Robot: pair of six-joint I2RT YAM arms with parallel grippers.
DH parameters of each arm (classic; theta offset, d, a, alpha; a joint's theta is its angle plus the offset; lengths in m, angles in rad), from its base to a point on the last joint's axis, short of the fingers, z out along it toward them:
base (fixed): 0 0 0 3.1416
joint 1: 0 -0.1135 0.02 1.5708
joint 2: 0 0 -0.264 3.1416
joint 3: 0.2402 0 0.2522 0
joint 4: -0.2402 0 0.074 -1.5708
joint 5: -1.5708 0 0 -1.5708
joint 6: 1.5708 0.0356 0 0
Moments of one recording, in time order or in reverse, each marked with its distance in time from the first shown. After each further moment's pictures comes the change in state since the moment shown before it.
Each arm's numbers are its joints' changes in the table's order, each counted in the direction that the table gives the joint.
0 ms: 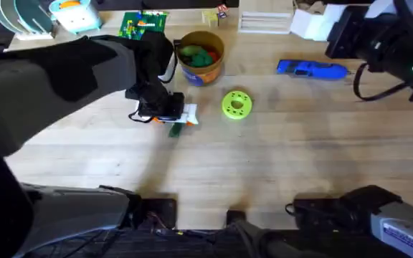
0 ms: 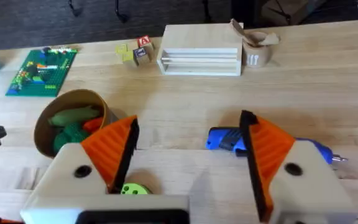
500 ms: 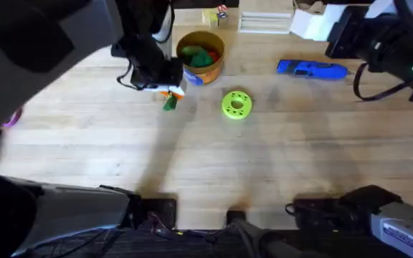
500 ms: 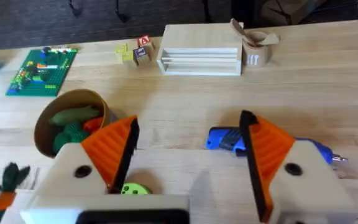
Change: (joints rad) left arm 0.000 0.015 0.325 -0.239 0.011 0.006; right arm 0.000 0.000 0.000 -0.001 0.000 0.000
